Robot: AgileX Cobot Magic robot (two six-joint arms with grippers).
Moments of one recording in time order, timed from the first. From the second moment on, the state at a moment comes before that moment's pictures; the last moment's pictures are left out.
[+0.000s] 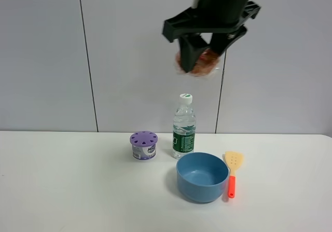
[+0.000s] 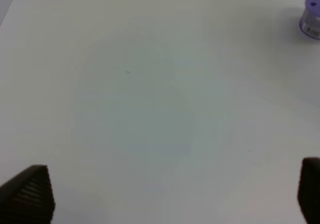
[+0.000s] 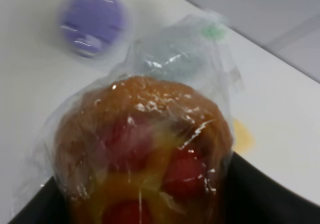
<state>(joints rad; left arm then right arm) 0.01 -0.01 -0.51 -0.02 1.05 0.00 0.76 1.66 -1.59 -0.28 1.02 0.19</state>
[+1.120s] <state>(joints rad) 0.01 -0.01 -0.51 -0.02 1.05 0.00 0.30 1.90 -1.26 -0.42 0.39 0.52</state>
